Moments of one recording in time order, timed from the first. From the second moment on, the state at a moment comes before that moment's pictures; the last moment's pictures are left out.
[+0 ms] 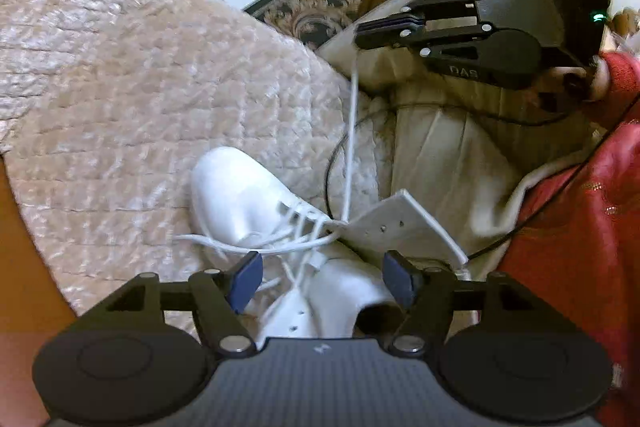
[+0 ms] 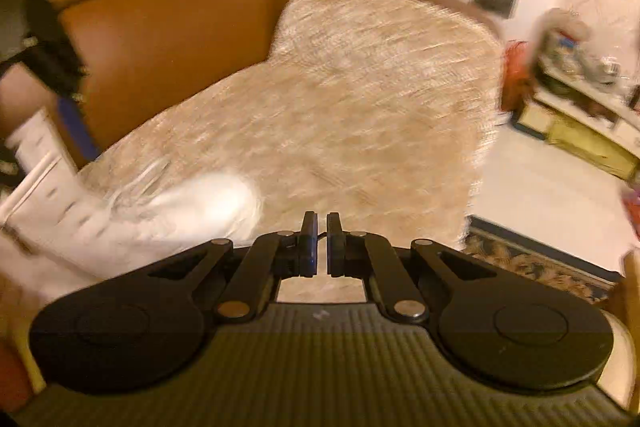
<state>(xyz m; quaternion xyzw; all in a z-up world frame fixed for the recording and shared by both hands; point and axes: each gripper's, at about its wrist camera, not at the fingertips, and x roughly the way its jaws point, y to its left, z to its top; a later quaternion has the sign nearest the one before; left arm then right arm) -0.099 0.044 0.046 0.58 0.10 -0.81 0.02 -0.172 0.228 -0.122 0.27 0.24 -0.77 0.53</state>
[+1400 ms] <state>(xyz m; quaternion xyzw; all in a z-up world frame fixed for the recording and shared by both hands) -0.181 0.050 0.216 0.15 0.18 -0.97 0.09 -0.307 0.300 -0.122 0.43 -0.31 -0.68 0.50</state>
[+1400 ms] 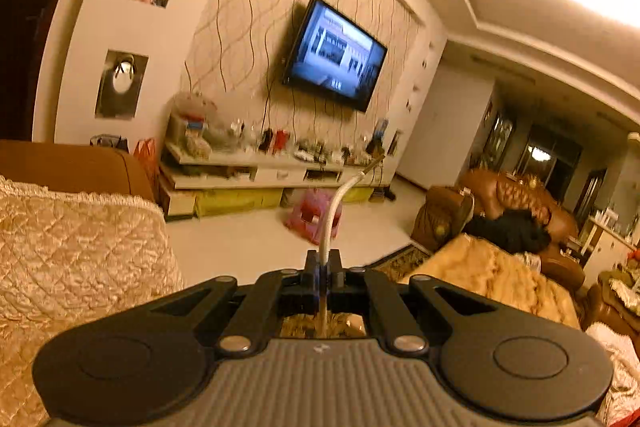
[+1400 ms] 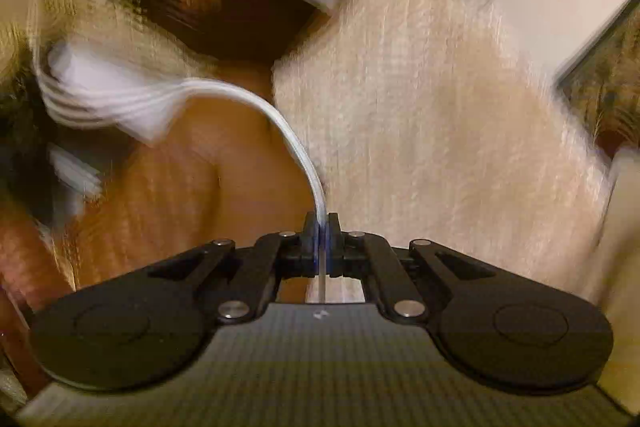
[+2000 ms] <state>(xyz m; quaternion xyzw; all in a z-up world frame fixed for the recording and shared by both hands) -0.145 0.003 0.080 0.21 0.37 -0.89 0.16 -0.289 0.259 -0.129 0.49 -0.07 -0.71 0.51</state>
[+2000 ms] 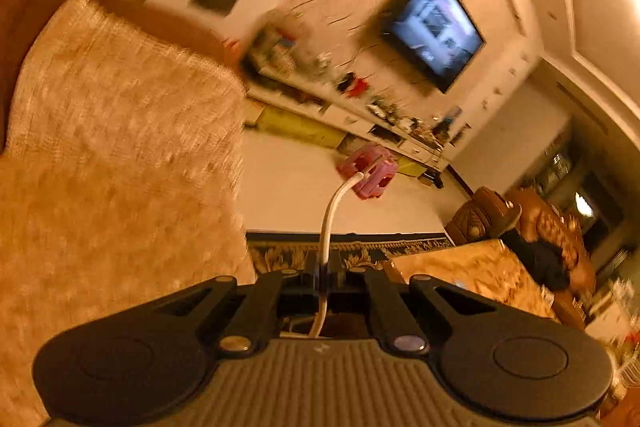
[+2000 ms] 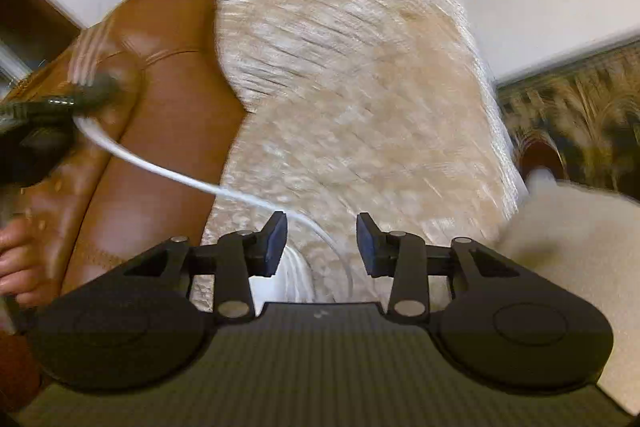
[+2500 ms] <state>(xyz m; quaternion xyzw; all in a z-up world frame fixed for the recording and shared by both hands) -0.142 -0.009 0.054 0.21 0.40 -0.87 0.19 -0.216 0.221 -0.095 0.32 -0.07 -0.70 0.64</state>
